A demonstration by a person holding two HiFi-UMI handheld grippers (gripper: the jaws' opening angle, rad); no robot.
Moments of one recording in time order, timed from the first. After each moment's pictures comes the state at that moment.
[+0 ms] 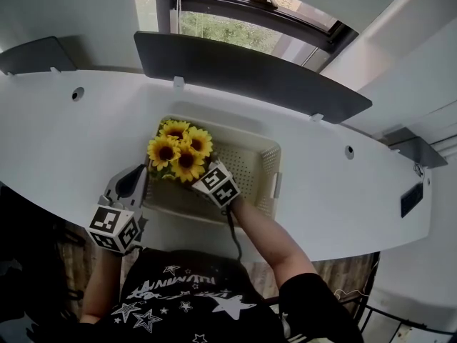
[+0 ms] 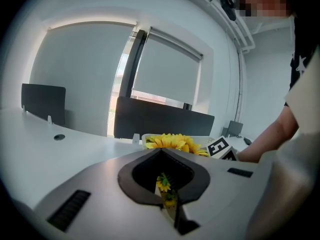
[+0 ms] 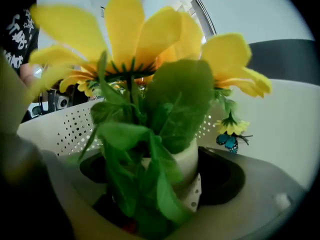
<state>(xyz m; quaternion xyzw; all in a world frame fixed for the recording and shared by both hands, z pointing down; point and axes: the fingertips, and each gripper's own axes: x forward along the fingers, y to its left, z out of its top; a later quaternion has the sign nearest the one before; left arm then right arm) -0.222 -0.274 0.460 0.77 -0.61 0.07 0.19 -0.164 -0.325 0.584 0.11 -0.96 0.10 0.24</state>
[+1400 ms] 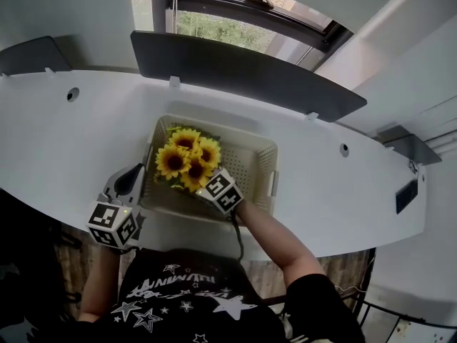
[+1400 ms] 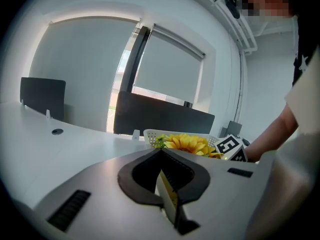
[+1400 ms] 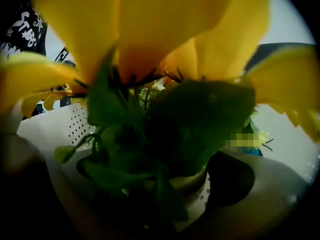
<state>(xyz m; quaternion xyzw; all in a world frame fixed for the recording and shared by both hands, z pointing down) -0.229 -0.281 0.477 0.77 -0.60 0.07 0.21 -0.147 -0.315 0.588 0.11 -0.96 0.10 0.26</state>
